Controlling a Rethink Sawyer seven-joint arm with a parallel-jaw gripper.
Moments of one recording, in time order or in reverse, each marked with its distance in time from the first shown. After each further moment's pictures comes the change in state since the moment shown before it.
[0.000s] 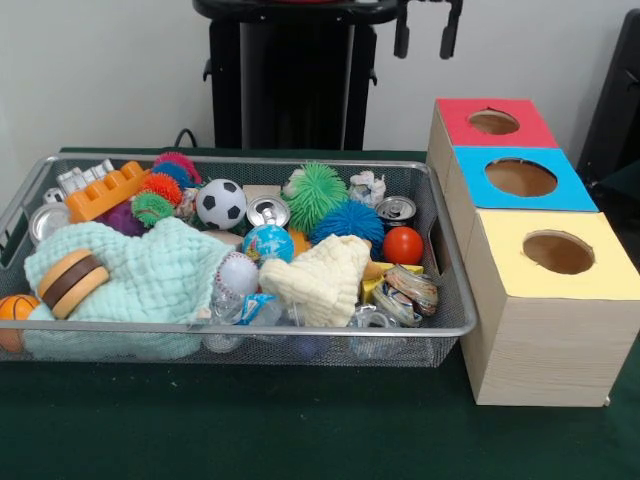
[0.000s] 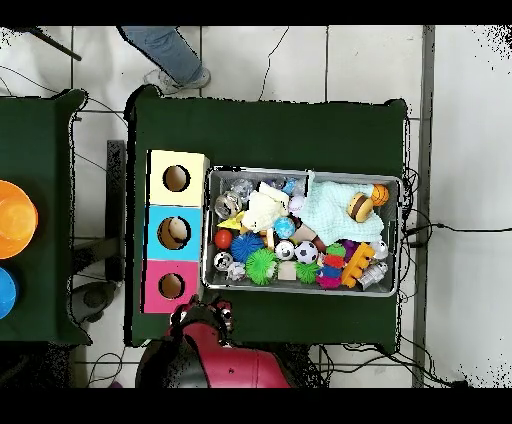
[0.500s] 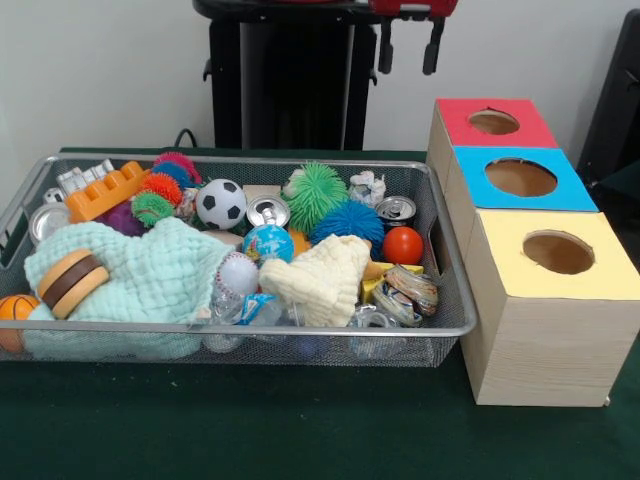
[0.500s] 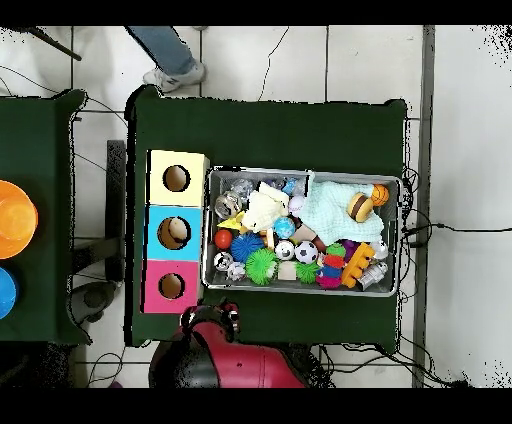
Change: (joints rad) arm -0.028 0.074 0.000 0.005 -0.037 -0.043 0.000
